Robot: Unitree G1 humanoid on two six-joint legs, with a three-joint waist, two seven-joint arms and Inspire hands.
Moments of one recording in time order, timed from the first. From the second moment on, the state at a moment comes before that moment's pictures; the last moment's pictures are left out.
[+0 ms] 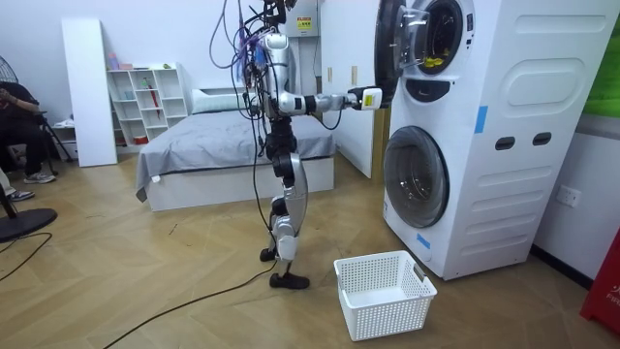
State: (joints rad) left arm 0.23 0.21 -0.05 1.05 0.42 0.08 0.17; right arm 0.03 -0.27 0.19 -0.13 0.42 0.00 0.09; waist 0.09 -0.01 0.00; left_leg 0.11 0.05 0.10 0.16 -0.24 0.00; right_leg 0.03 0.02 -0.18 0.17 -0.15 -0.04
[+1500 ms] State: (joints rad) left arm 0.08 0.25 -0.17 1.16 0.31 0.06 0.16; right arm -0.36 -0.22 0.57 -0.37 0.19 0.07 0.30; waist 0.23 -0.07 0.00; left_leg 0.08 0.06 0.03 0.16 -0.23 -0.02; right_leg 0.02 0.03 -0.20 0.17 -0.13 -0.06
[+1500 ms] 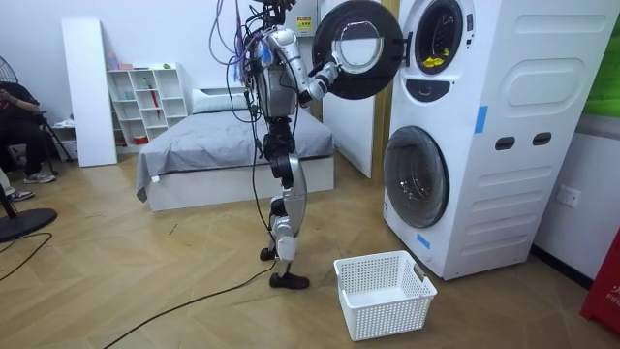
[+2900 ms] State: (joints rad) left arm 0.19 0.24 0.00 1.08 0.29 0.09 0.19; right arm -0.26 -0.40 0.08 -0.31 -0.06 0.08 -0.04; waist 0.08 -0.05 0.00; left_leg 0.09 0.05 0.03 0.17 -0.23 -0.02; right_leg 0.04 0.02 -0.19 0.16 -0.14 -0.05
